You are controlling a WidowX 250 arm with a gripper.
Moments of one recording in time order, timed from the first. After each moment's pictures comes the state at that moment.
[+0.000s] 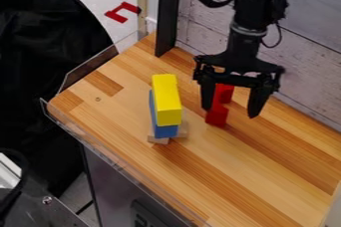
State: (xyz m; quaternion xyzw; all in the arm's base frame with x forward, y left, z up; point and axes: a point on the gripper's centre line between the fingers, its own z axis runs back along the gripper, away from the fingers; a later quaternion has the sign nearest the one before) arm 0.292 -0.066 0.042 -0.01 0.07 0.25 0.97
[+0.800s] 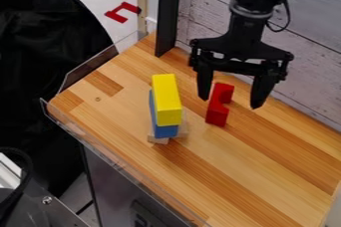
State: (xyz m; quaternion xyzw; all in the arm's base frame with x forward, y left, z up) arm 0.272 -0.065 0.083 -0.01 0.01 0.23 0.97
